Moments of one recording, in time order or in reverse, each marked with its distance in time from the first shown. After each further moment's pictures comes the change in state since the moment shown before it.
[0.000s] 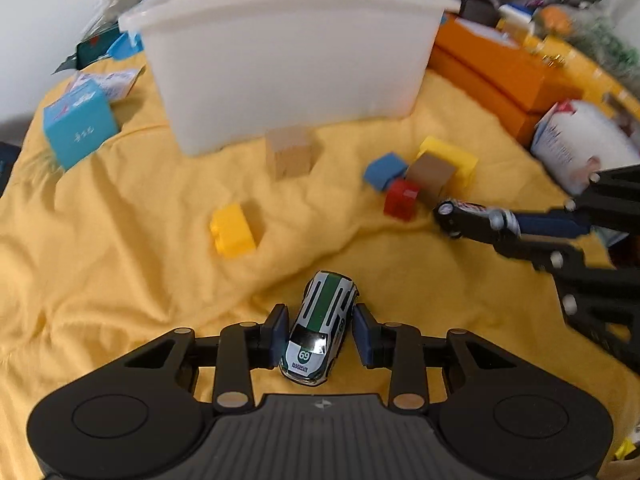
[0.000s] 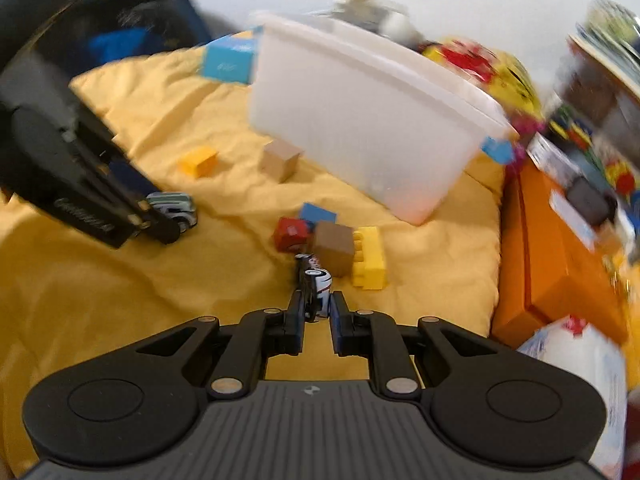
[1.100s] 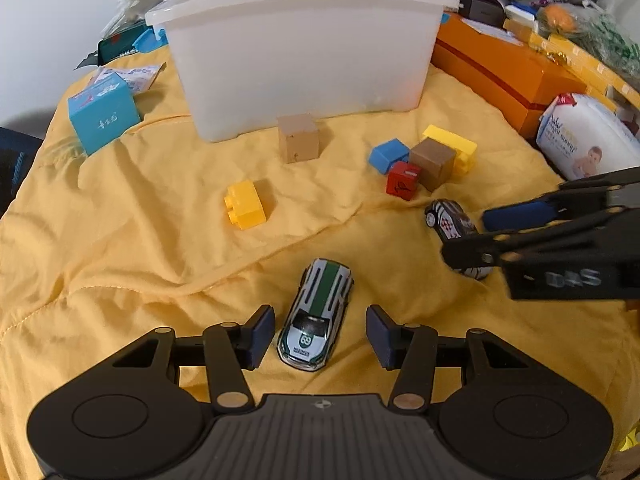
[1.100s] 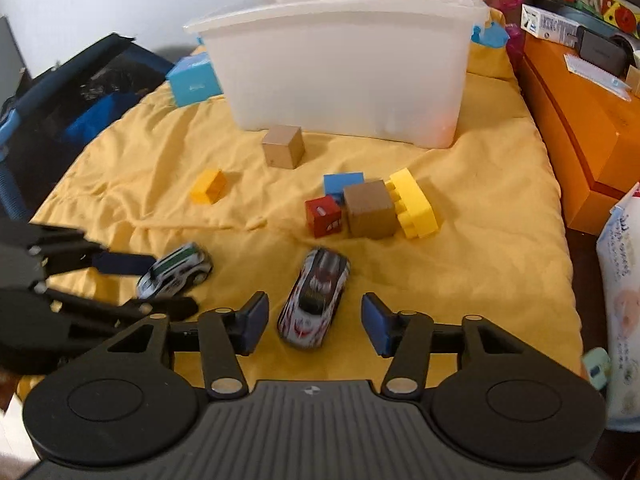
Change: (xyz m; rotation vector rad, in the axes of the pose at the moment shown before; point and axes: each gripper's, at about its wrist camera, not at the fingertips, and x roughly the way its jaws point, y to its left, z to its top) left arm -0.017 -0.002 -0.019 -0.024 -0.019 0.036; right arm 0.030 -0.029 0.003 0.506 0.107 0.174
